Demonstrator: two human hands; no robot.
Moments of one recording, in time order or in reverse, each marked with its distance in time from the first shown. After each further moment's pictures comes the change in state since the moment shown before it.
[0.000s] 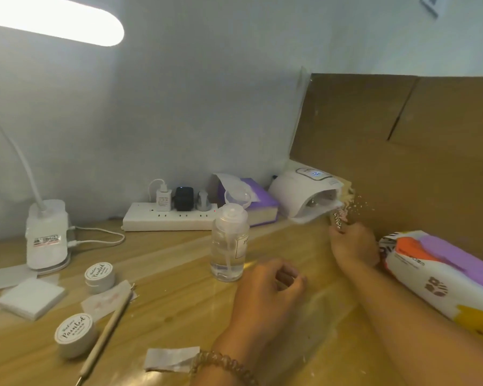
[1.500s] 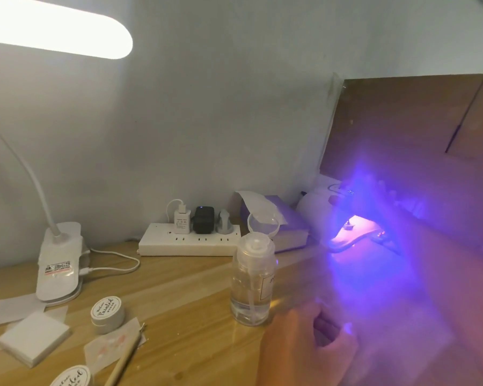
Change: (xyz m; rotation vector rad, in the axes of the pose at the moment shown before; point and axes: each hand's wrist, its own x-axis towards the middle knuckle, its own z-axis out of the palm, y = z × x) left_hand 0.006 0.003 0.004 -0.055 0.007 -0.075; right_hand 0.125 -0.095 0.030 -0.226 -0.313 -0.498
